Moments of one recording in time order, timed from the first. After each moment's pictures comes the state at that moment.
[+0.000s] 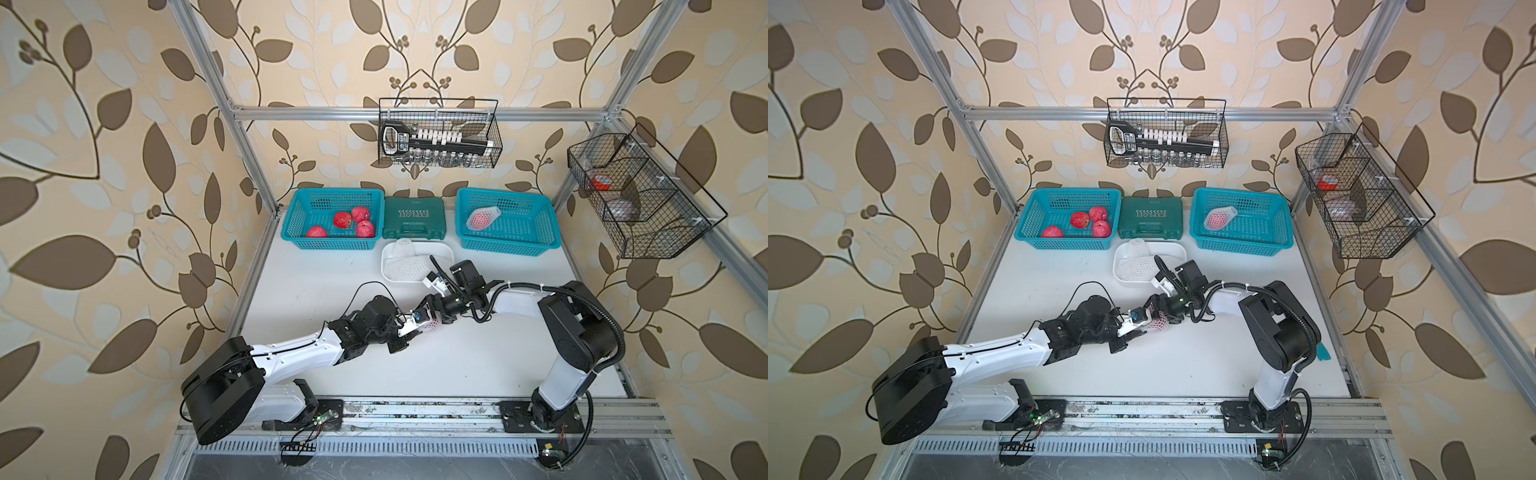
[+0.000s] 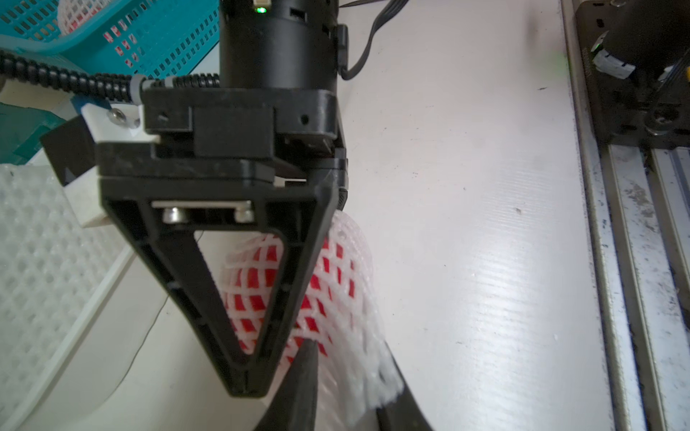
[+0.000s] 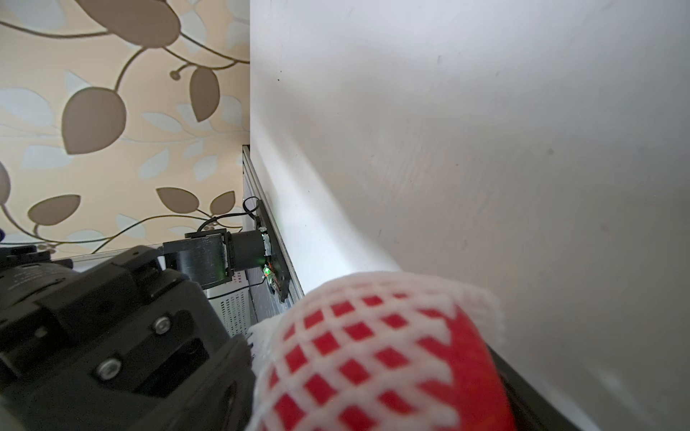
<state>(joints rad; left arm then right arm) -0.85 1.26 0.53 0.10 0.26 0.36 0.50 1.76 0.87 -0.11 -0.87 0.52</state>
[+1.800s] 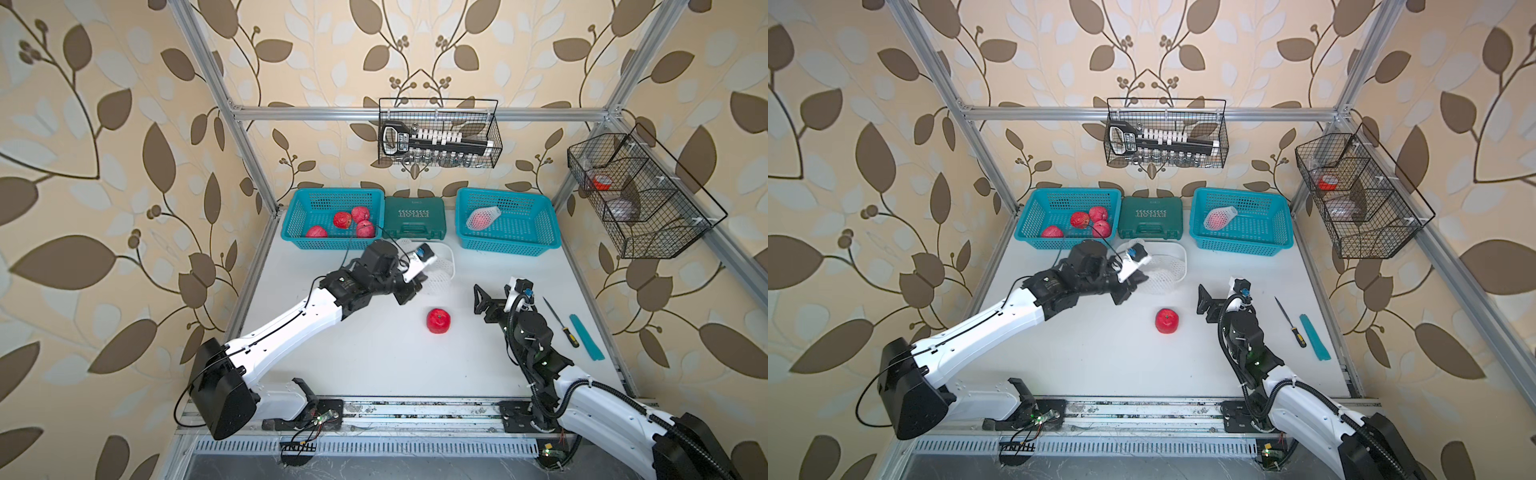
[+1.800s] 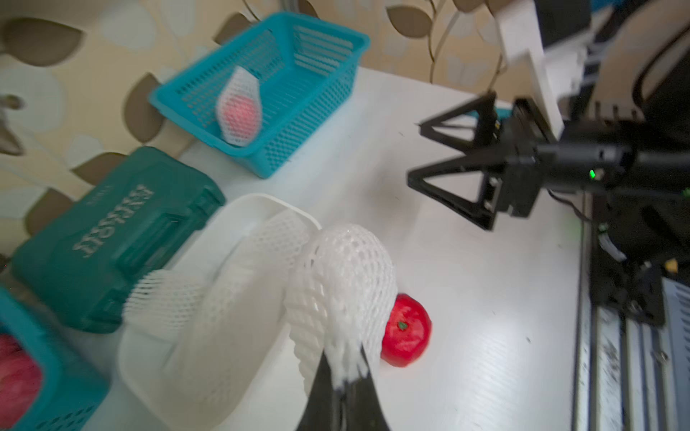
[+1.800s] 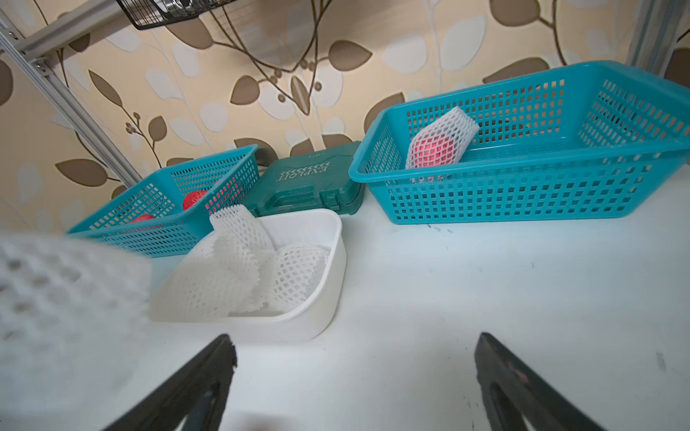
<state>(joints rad) -0.65 1.28 1.12 -0.31 0.27 0.18 0.50 0.84 0.14 0.54 0.37 0.36</state>
